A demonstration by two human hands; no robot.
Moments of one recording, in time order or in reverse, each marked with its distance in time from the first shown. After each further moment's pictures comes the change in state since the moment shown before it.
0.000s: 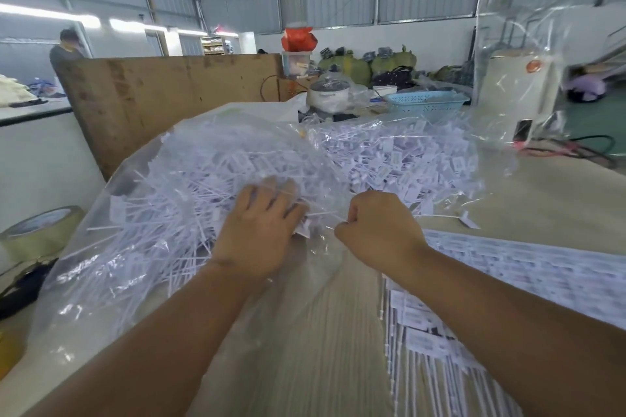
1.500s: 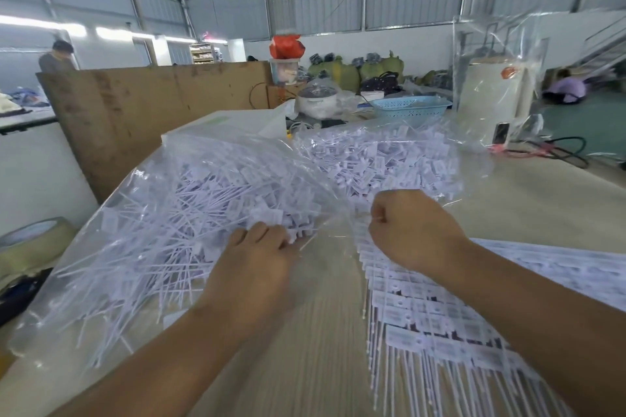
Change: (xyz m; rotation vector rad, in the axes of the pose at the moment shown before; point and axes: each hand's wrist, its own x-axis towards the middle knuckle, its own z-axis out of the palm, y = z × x) left_hand -0.027 0.026 -0.058 -0.356 -0.139 -0.015; right_hand -0.017 0.026 -0.048 -0.192 0.001 0.015
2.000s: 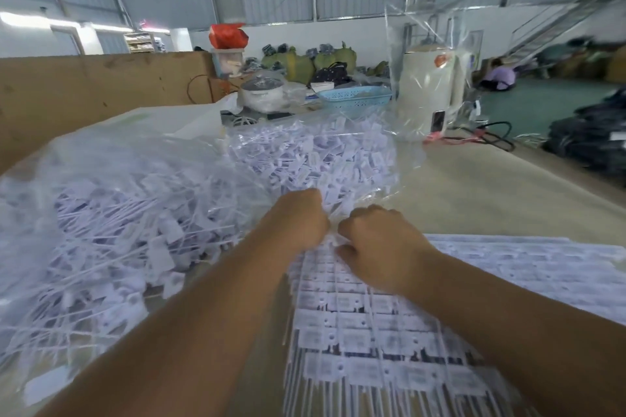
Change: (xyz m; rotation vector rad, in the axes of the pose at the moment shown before) left_hand 0.164 0.082 0.044 -0.475 -0.326 -0.225; right_hand 0.000 0.069 0.011 -0.336 -0.061 -0.195
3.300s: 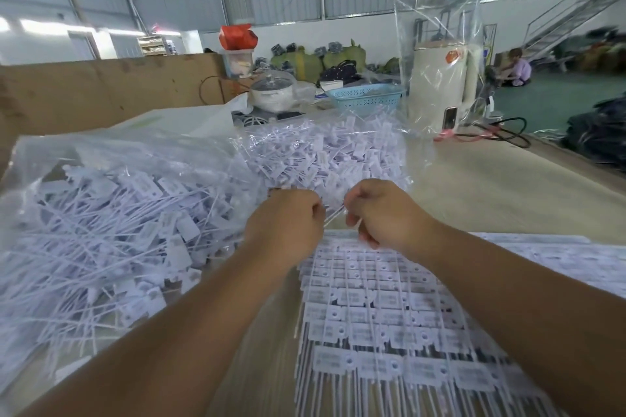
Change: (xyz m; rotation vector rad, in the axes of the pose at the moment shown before) left_hand -0.040 -0.015 -0.011 -0.030 0.324 0.053; right_hand 0.024 0.002 -0.015 1.109 0.049 0.390
